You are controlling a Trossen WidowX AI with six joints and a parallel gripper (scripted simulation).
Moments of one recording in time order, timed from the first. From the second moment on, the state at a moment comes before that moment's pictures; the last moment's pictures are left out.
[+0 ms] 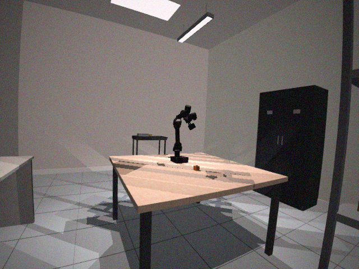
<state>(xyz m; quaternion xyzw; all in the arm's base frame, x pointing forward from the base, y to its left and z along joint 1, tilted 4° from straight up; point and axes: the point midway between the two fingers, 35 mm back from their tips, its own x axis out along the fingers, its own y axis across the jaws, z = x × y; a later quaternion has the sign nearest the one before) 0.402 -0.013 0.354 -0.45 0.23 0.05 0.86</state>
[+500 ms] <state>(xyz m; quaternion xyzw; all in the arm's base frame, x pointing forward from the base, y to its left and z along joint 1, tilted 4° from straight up) 0.407 0.067 0.131 -0.15 0.59 0.13 0.78</state>
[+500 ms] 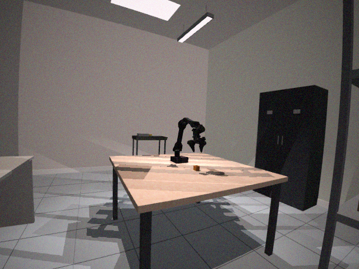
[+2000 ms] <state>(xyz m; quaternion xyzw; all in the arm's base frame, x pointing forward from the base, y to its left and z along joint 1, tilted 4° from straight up) 0.371 0.083 -0.004 -0.07 0.72 0.07 0.69</state>
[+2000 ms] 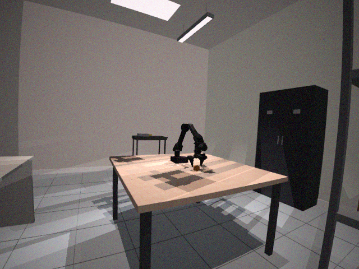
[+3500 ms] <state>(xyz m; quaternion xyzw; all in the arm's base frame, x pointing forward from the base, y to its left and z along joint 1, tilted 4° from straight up) 0.370 0.083 0.013 -0.07 0.72 0.07 0.69</state>
